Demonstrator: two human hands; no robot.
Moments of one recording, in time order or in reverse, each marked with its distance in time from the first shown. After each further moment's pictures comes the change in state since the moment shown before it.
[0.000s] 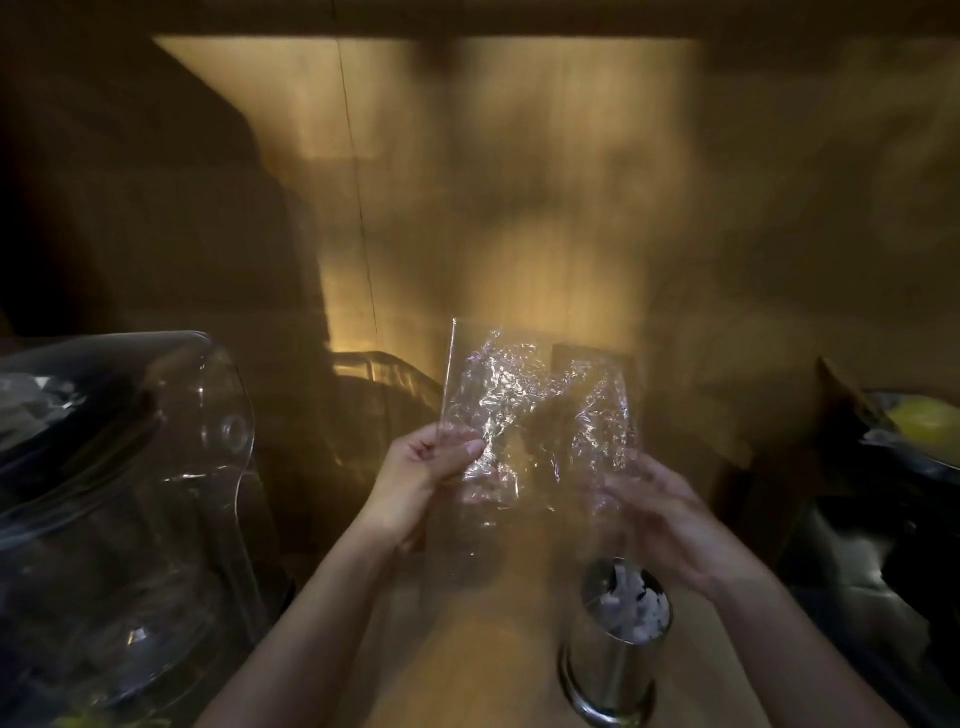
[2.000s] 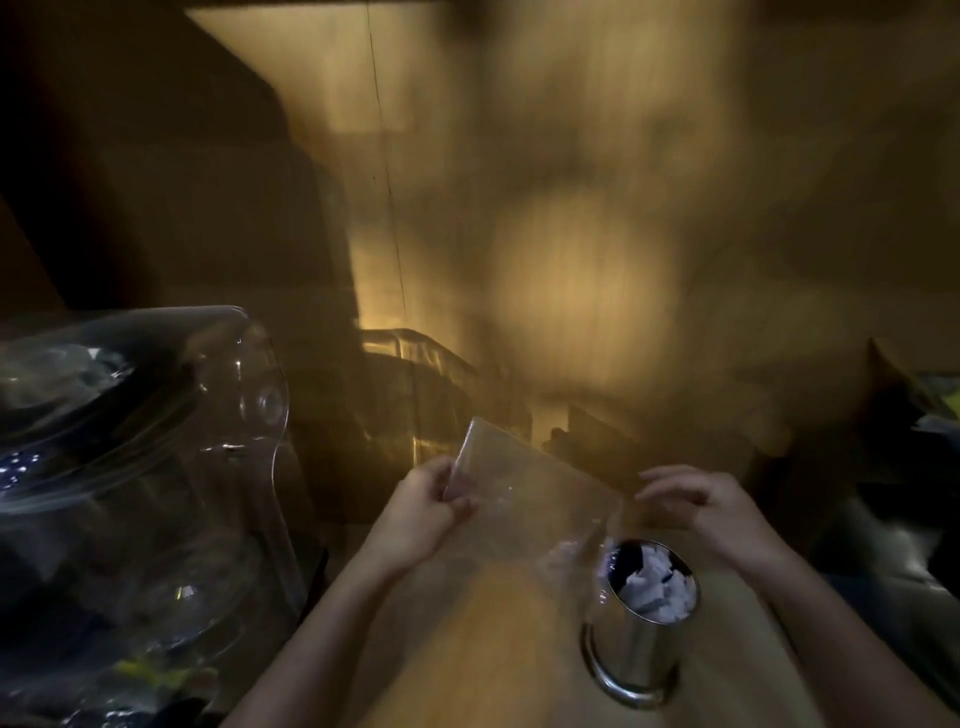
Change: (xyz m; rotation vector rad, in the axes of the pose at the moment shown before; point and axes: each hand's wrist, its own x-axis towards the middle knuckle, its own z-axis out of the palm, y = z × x) left_hand -0.032 -0.019 -0.027 0.665 0.094 -0.116; right_hand -0.001 0.009 -0.023 -0.815 0.130 -0.199
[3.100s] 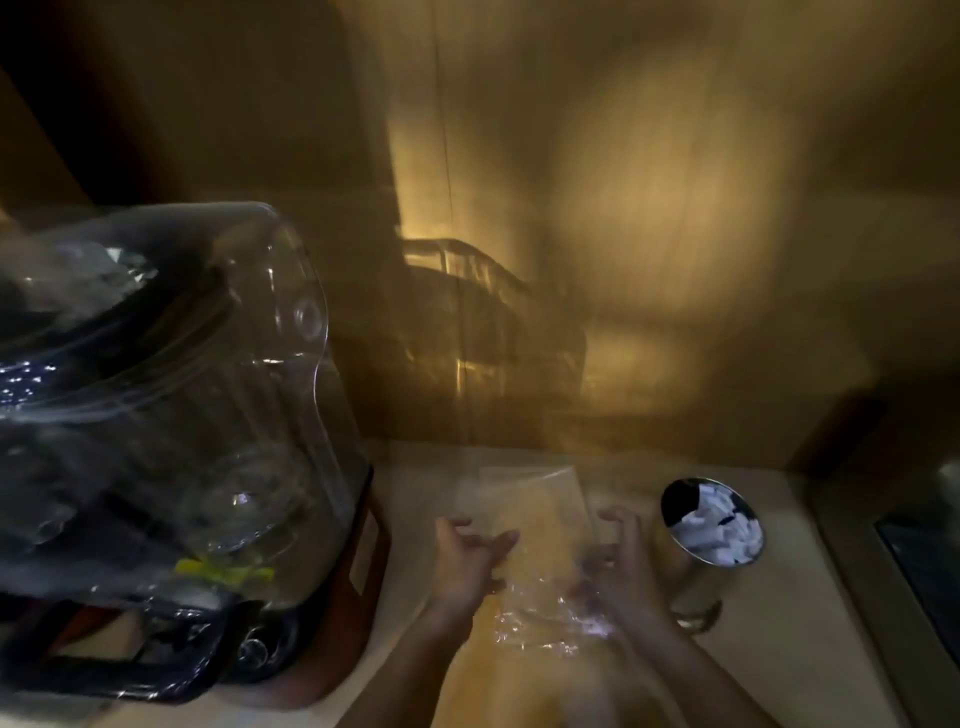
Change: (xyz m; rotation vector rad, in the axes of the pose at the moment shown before) left_hand -0.050 -0.119 0.062 -0.423 0.316 -0.533; right_hand -0.043 0.072 0.167 0.303 0.020 0.478
